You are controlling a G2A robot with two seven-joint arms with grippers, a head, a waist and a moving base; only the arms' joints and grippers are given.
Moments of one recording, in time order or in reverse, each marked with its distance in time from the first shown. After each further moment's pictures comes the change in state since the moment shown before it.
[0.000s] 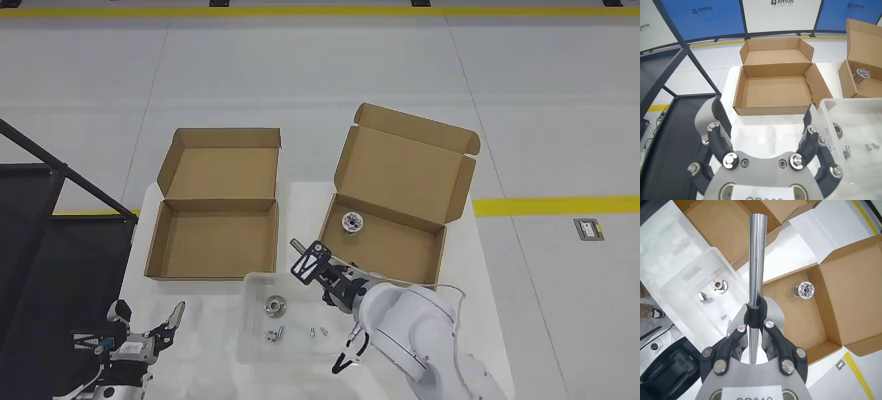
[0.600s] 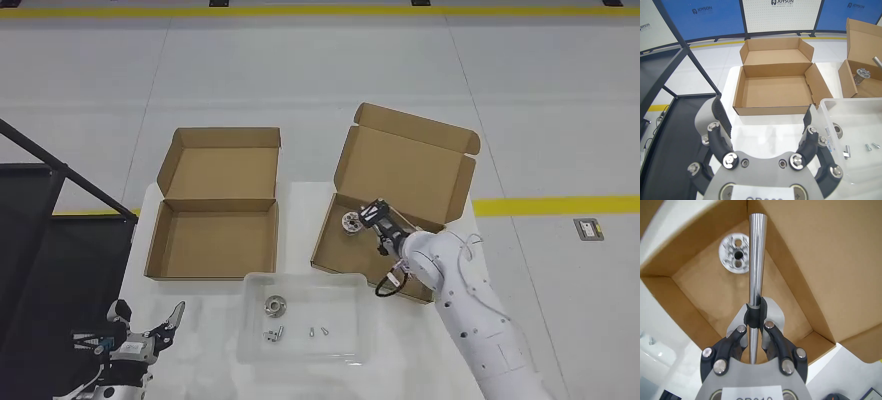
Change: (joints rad) left arm 0.000 0.000 0.000 0.000 0.000 0.000 0.000; right arm 0.316 0.010 0.168 0.765 -0.032 -0.106 -0.248
